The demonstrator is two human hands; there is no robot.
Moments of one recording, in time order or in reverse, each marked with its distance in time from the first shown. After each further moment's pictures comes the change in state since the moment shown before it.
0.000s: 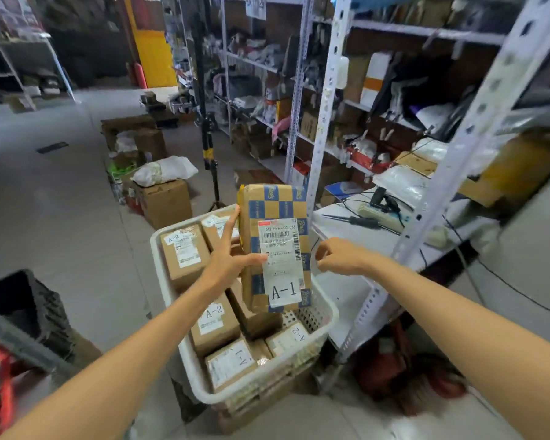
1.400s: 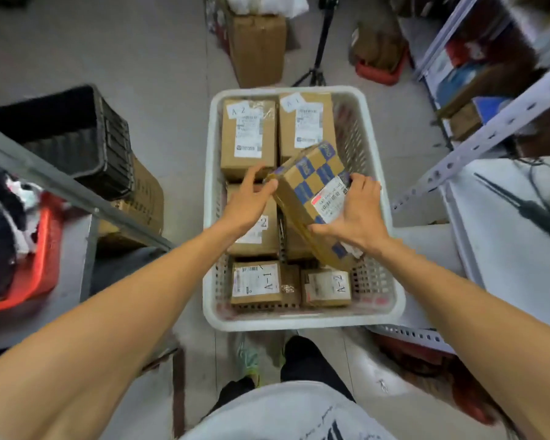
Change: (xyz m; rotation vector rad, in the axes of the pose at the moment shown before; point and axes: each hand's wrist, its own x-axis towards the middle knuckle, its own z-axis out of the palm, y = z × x) left_hand 0.066 -0.162 -0.036 0.140 0.431 -0.523; right_hand 0.206 0.022 0.138 -0.139 0.169 -0.314
